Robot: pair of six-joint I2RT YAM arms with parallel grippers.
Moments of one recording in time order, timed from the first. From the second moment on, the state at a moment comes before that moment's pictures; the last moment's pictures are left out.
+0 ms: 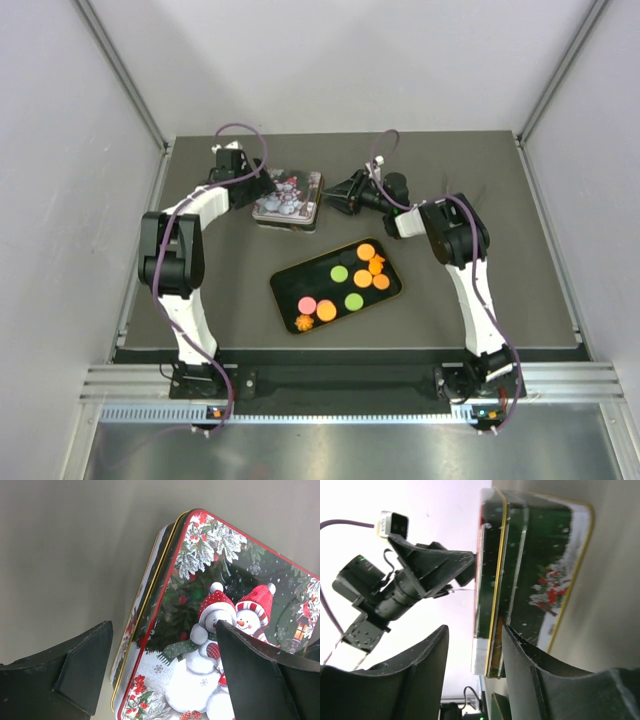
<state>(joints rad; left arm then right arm) -0.10 1.96 1.35 -0.12 0.11 -0.52 0.39 2.43 1.40 1.01 -0.73 1.44</state>
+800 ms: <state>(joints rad) -0.17 2.02 1.50 -0.24 0.03 -0.40 0.41 2.37 1.55 0.52 -0.66 1.07</state>
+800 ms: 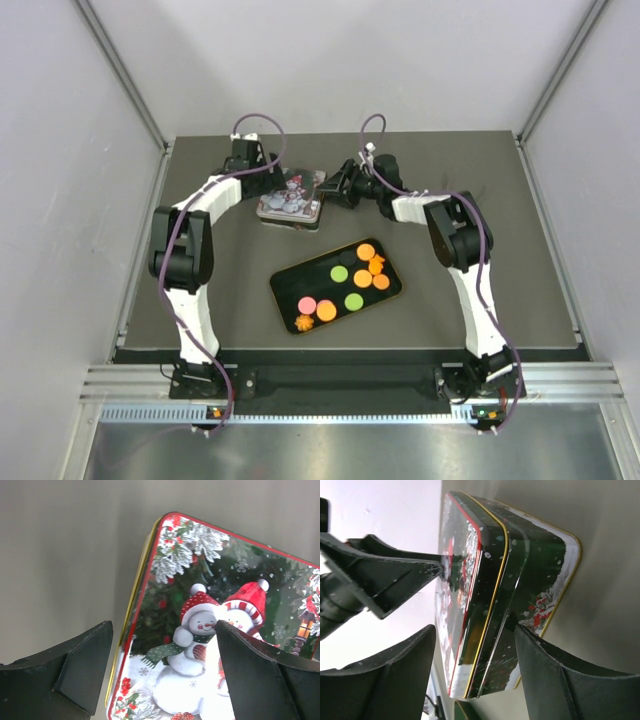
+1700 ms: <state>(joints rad) -0.18 2.00 1.48 -0.23 0.07 -0.39 0.44 2.34 1.62 0.25 -0.57 0.87</state>
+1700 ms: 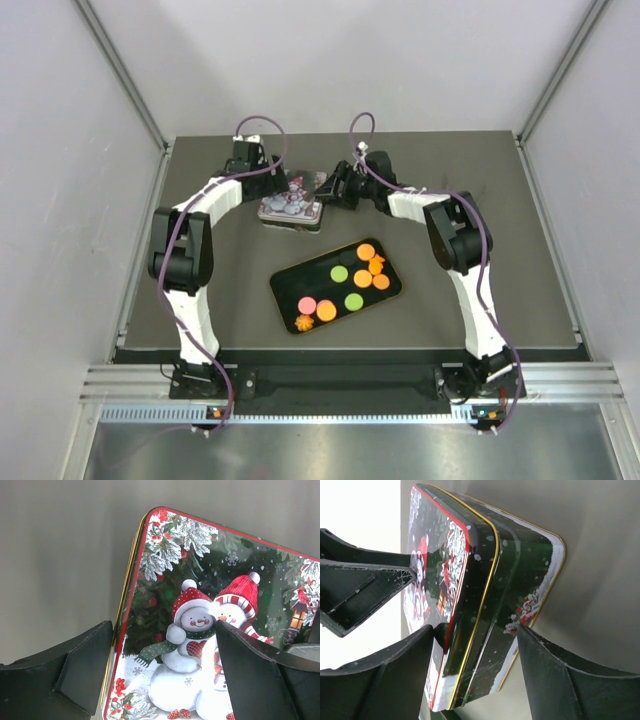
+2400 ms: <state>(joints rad) -0.20 1.99 1.46 -0.24 0.05 -0.39 0.46 2.34 1.70 0.10 -0.51 0.77</state>
